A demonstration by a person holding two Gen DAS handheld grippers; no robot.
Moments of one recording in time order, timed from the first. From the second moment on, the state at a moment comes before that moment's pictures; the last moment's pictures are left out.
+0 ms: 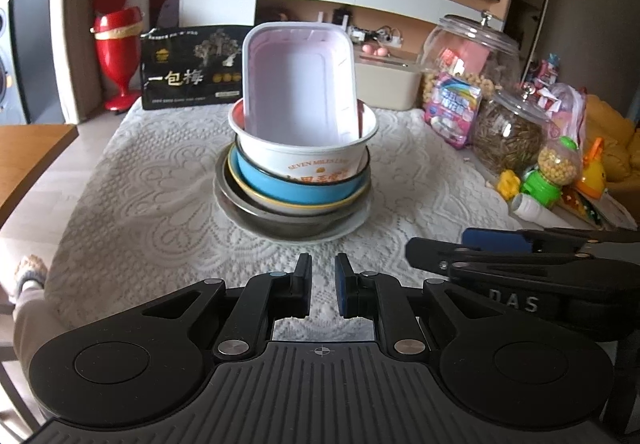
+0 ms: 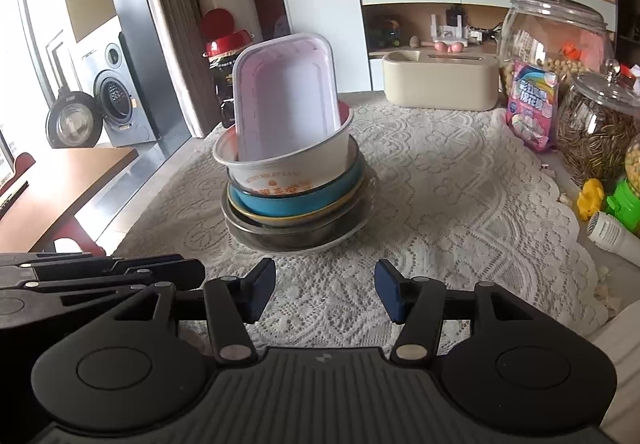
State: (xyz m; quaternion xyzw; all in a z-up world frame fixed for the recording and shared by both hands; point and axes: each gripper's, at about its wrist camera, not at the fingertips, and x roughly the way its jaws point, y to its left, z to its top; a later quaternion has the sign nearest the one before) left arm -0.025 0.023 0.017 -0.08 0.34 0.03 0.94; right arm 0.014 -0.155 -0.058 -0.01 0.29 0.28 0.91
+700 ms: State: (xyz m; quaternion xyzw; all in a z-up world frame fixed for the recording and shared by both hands) left arm -0.025 0.022 0.016 -0.08 0.34 0.03 0.93; right arm 0.013 -0.153 -0.059 -0.01 0.30 0.29 0.91
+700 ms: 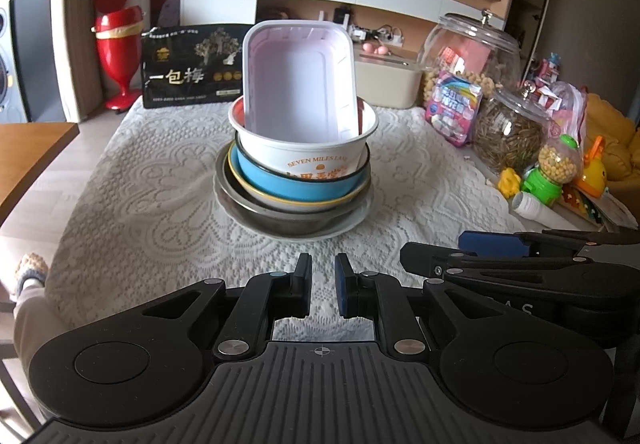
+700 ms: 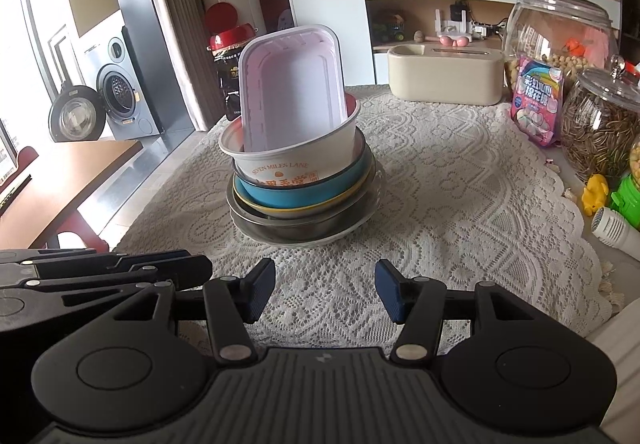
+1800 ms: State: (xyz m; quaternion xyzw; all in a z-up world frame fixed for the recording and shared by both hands) left arm -0.026 0.019 0.017 -0.08 0.35 0.04 0.93; right arm 0.012 -0.152 -0.060 -0.01 0.30 0.29 0.91
